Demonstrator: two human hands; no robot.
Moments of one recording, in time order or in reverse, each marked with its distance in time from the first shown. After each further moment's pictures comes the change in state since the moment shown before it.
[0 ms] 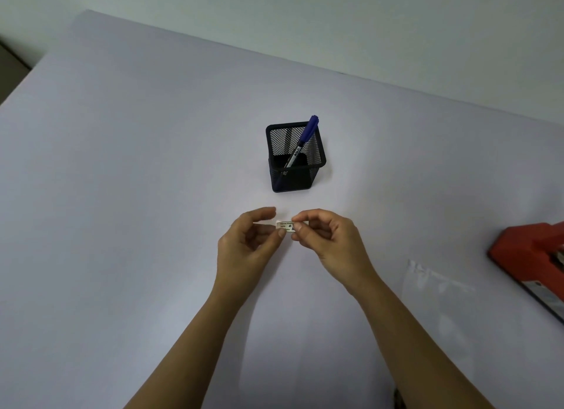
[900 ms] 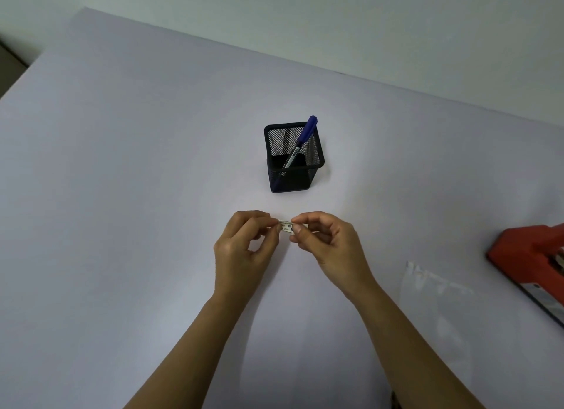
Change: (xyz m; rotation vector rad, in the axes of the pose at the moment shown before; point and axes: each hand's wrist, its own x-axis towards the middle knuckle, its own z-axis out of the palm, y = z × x) left_hand 0.005 -0.010 0.005 0.415 0.183 0.464; right_hand -0.003 0.003 0.002 0.012 0.027 -0.018
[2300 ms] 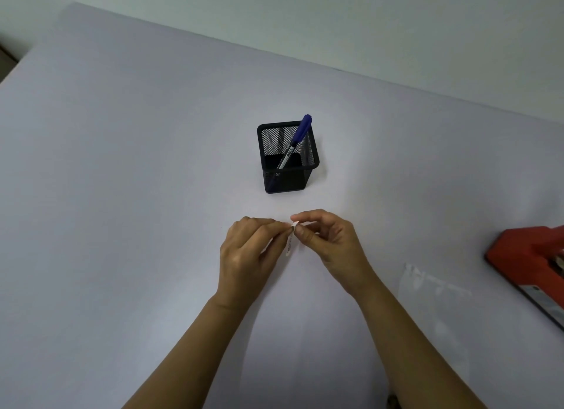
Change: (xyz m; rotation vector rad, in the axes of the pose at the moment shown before) left_hand 0.001 -0.002 0.014 0.105 0.039 0.321; right_hand 0.012 0.009 -0.013 0.059 -0.109 -0.035
